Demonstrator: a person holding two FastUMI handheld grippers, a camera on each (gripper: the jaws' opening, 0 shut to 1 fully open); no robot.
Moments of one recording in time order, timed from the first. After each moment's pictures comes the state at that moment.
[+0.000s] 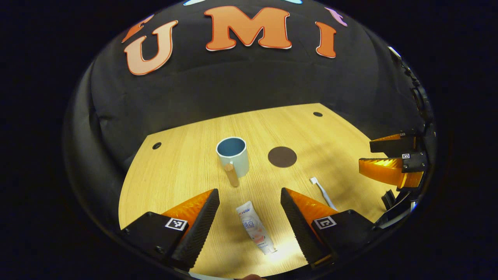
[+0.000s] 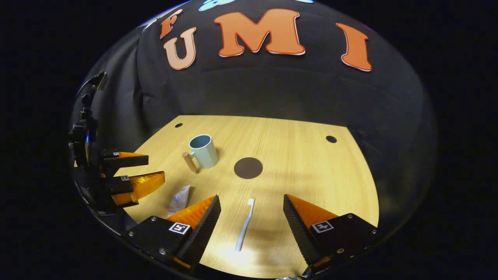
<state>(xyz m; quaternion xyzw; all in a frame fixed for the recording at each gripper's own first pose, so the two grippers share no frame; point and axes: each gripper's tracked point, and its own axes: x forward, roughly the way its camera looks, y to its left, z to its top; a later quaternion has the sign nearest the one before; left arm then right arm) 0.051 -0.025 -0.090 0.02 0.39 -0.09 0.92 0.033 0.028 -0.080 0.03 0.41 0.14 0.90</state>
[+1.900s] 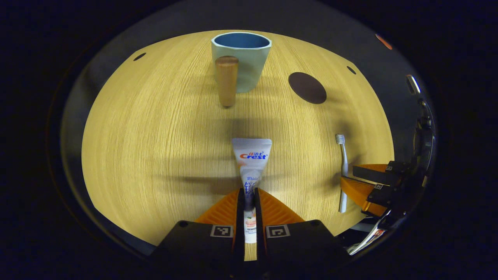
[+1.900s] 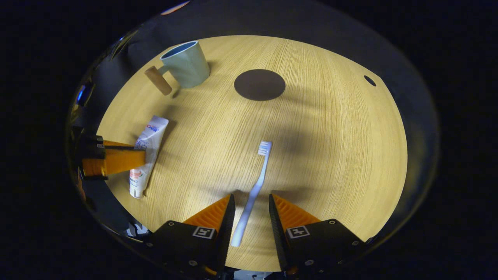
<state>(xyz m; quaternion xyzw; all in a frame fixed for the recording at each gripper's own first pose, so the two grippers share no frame) 0.011 -0.042 -0.160 -0.09 0.65 -0.06 0.75 -0.002 0.041 -0.235 -0.07 0.63 0.14 0.76</state>
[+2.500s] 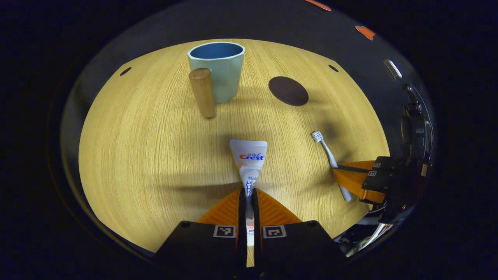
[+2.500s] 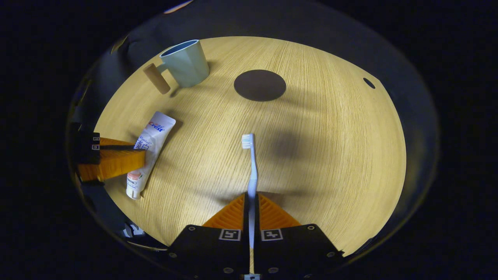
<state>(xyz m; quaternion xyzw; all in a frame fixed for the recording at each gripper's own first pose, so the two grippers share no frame) 0.060 -0.038 -0.155 -0.08 0.60 -0.11 0.78 0.009 0.049 -0.230 -0.06 0.60 0.13 0.79</state>
